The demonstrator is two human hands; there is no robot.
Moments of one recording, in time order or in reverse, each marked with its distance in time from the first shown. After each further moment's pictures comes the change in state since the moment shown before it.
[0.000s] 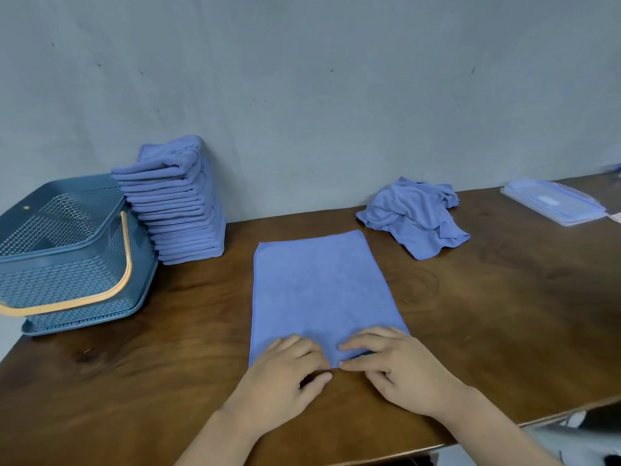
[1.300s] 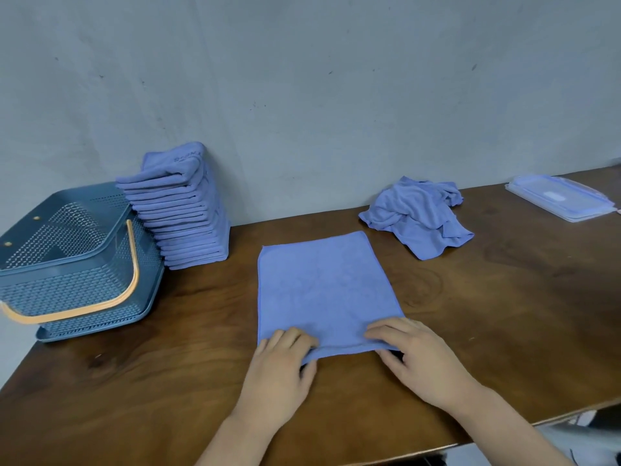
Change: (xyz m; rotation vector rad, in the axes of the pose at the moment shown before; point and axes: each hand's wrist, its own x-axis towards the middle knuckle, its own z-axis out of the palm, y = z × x) left_hand 0.004 -0.004 0.005 0.062 0.106 -0.248; right_hand -0.007 0.016 -0.007 0.048 0.123 0.284
